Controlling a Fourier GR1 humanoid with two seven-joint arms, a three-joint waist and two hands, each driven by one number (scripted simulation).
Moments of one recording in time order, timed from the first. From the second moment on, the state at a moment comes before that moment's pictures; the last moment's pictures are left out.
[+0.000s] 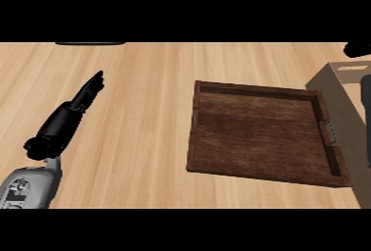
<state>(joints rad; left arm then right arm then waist) -0.22 0.28 -0.01 -1.55 -0.11 -0.19 -0.06 -0.81 -0.40 -0.30 -1.17 1.24 -0.11 0.70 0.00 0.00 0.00</state>
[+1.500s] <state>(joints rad) -0.20 0.25 0.01 -1.56 -0.13 -0.21 -0.07 -0.62 -0.66 -0.63 -0.96 0.76 0.30 0.23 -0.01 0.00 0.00</state>
